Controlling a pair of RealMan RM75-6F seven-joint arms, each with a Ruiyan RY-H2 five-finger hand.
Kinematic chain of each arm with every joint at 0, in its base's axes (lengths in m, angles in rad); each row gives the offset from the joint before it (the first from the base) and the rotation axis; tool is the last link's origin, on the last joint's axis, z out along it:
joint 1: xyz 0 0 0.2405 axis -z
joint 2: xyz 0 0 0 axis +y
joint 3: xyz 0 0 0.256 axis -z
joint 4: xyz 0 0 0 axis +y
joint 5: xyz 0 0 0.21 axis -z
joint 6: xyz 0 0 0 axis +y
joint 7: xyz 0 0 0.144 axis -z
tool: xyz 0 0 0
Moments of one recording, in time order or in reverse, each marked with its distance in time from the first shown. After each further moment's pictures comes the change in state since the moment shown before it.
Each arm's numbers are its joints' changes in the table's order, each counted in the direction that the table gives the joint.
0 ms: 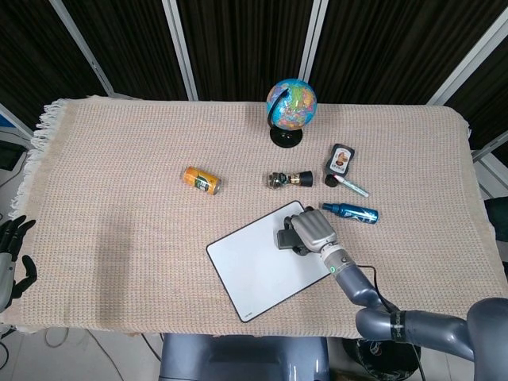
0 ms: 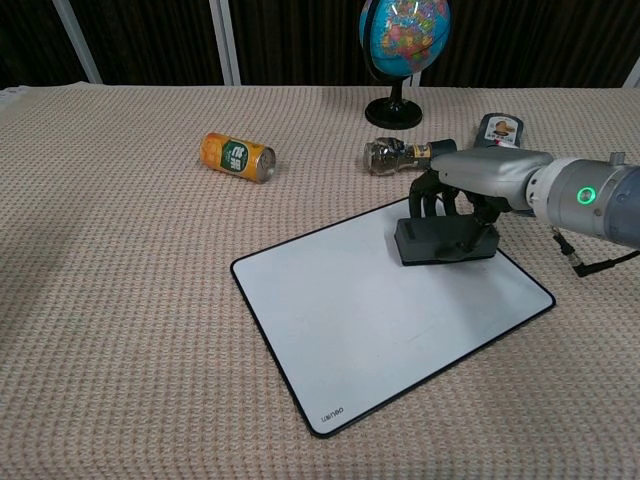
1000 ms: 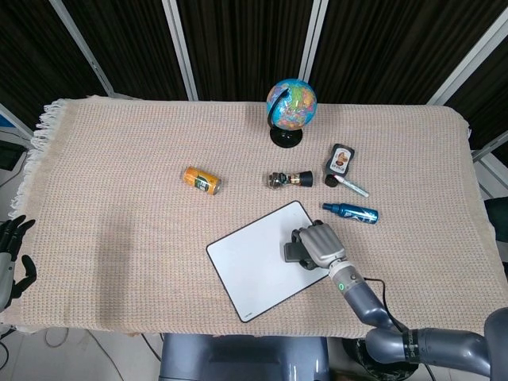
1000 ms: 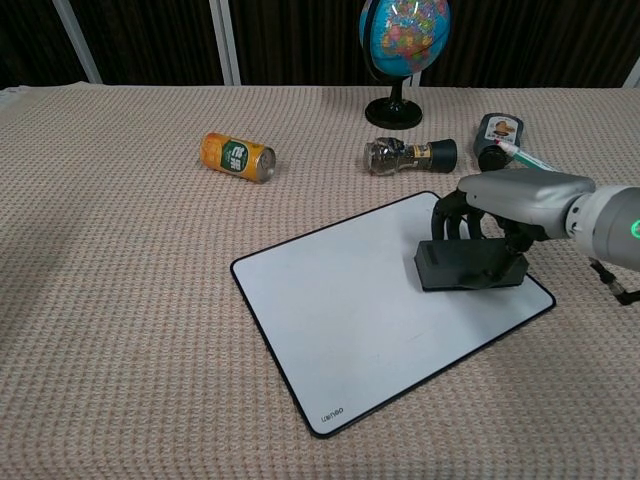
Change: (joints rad) left arm -0.001 0.001 0.001 -0.003 -0.001 0.004 -0.002; right arm 0.091 0.068 0.075 -0.208 0.037 0.124 0.031
